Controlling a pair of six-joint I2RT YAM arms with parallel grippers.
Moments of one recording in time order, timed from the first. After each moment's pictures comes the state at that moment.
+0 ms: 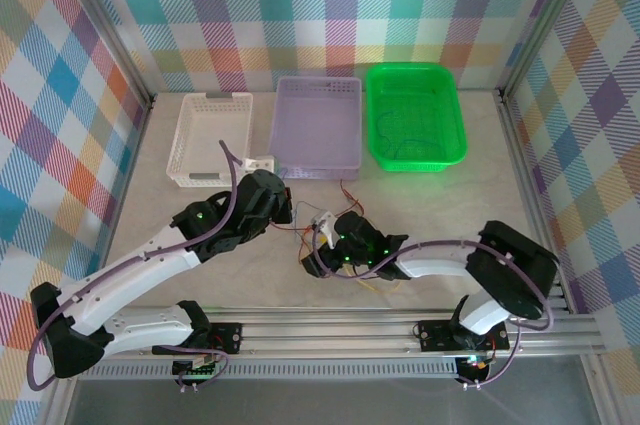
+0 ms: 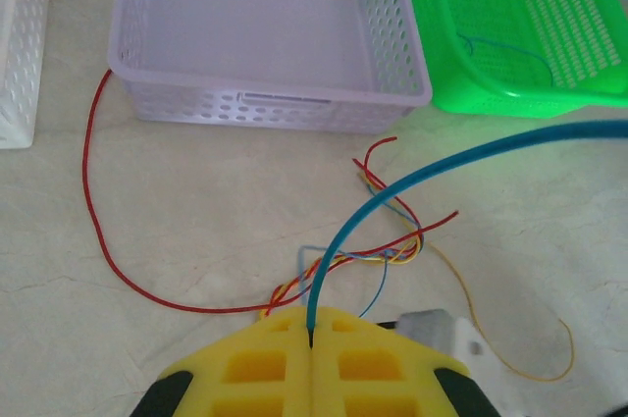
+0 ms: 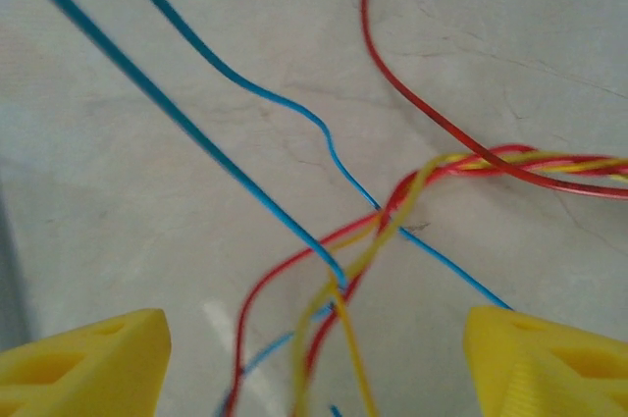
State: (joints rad) left arm -0.89 1.09 1.06 -0.70 -0.39 -0.72; right arm 1.01 1.56 0.61 0.27 -0.13 0.27
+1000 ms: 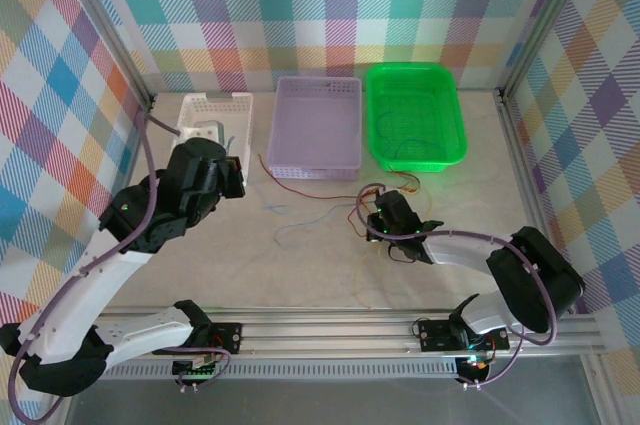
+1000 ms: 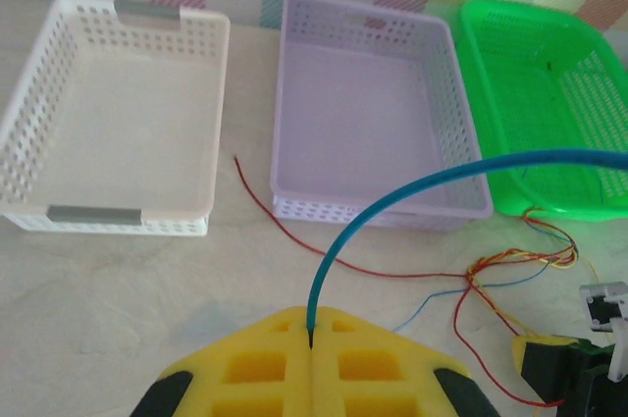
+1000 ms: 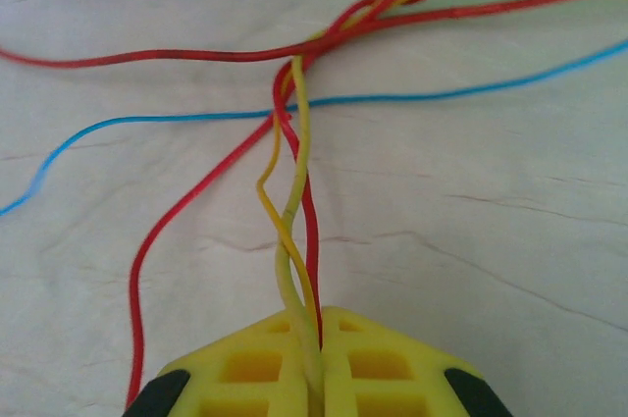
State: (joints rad) left arm -0.71 1.02 1.45 -1.05 -0.47 -0.55; right arm 0.65 1.41 0.52 0.03 0.13 0.55
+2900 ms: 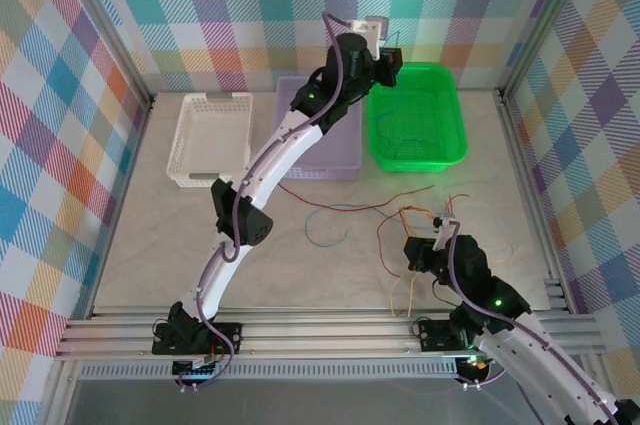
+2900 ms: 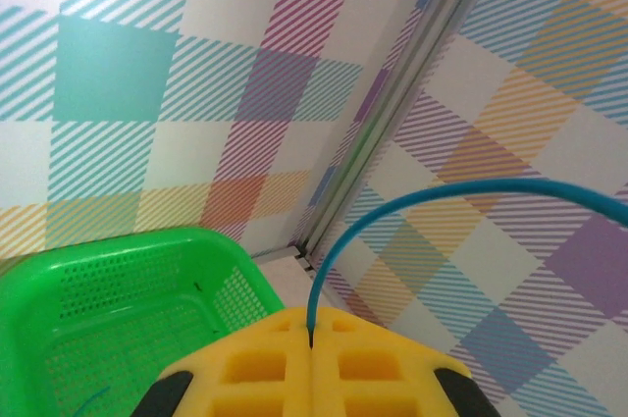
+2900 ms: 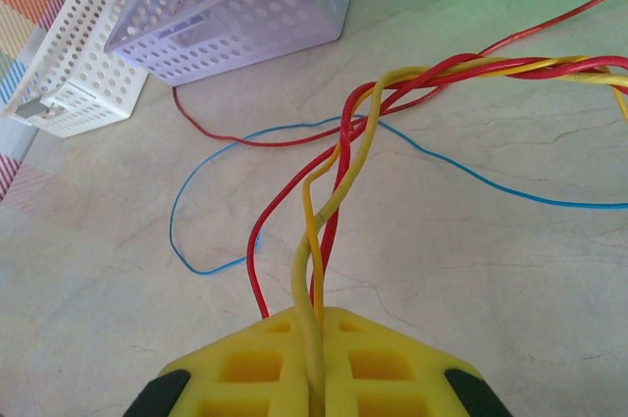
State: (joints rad) left arm -0.71 2.43 2.75 -0.38 0.03 -0.41; right arm 0.61 0.27 0.25 -0.47 0.01 0.65
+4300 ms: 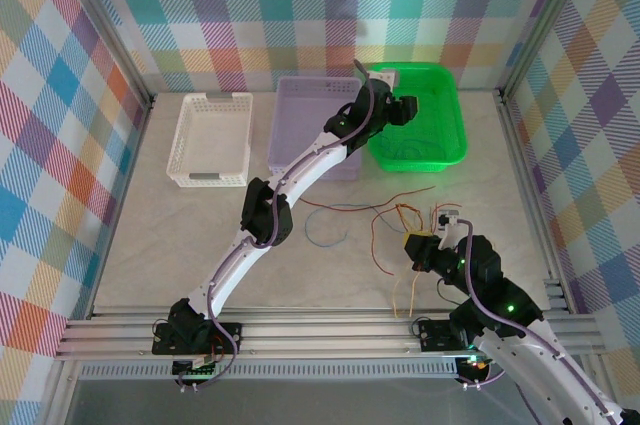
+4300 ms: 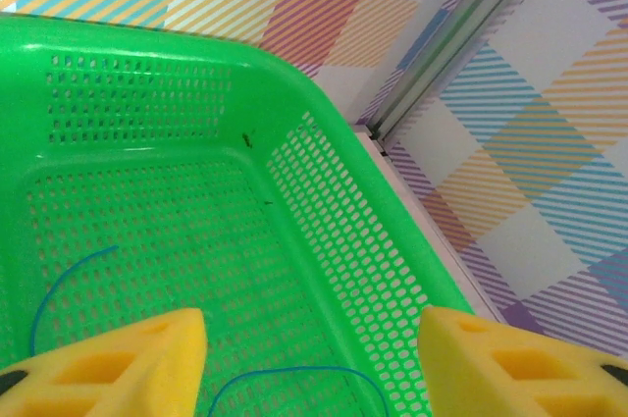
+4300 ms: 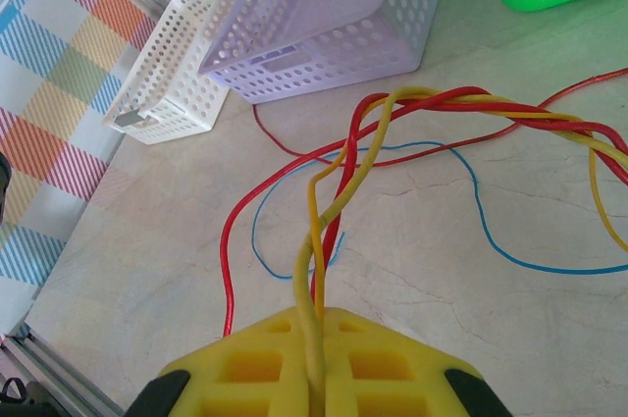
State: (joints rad) left arm -0.73 2.72 2.75 -0.34 -0.01 -0.49; right arm 0.61 0.21 0.34 -0.51 -0.07 0.66
